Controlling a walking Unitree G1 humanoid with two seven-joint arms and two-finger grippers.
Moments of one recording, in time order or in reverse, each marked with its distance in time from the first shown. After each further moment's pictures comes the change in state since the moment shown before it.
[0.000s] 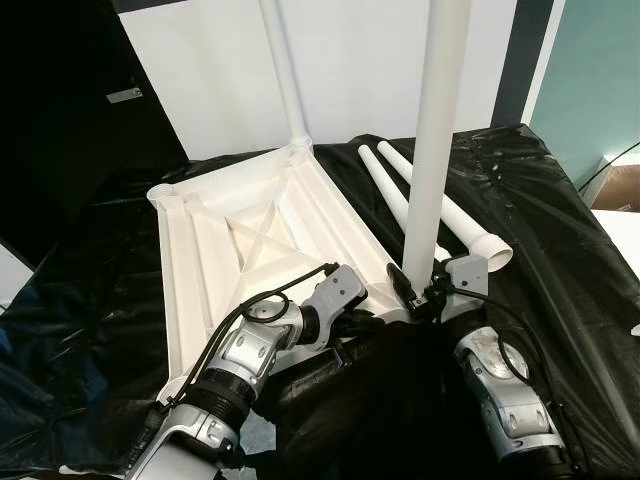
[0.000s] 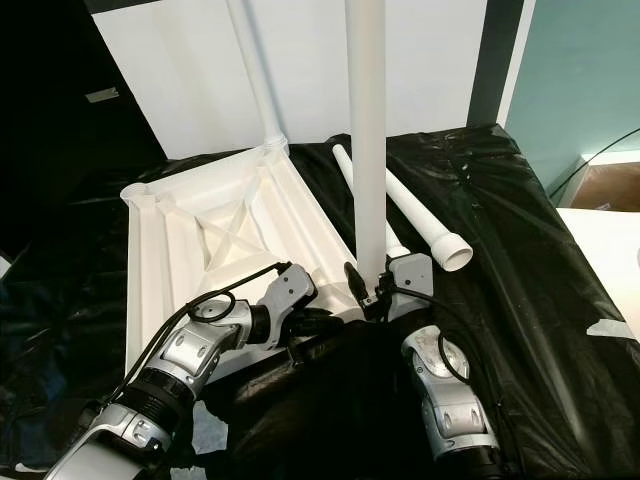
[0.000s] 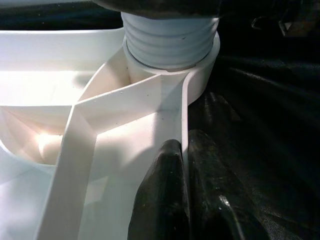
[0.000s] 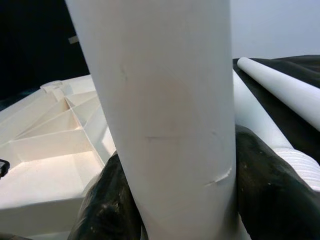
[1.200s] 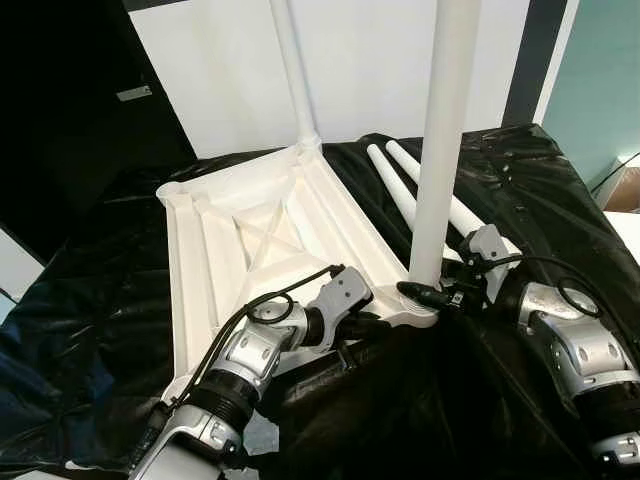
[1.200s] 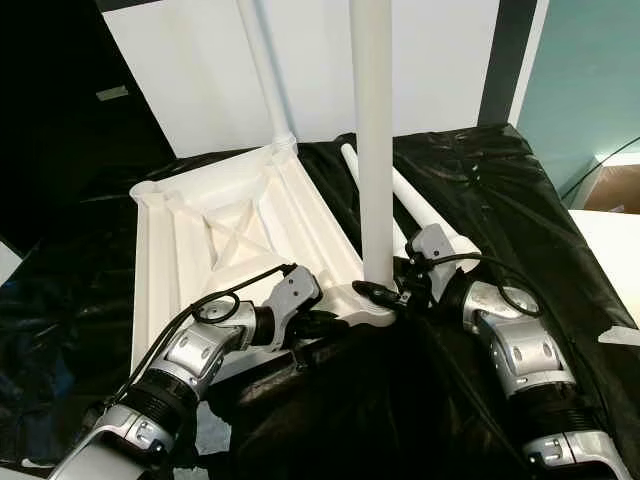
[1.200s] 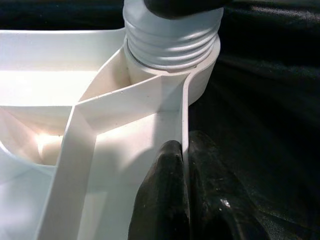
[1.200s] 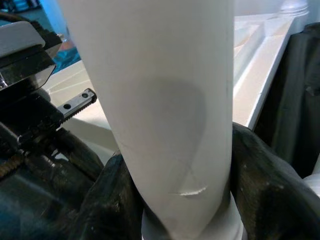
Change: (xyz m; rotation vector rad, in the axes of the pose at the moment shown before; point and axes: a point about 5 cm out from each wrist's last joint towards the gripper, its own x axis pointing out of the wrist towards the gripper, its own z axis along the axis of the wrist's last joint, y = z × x) left arm 0.000 -0.003 0.000 0.008 -0.005 -0.009; right arm 0.004 -0.041 0.010 -0.025 0.176 0.606
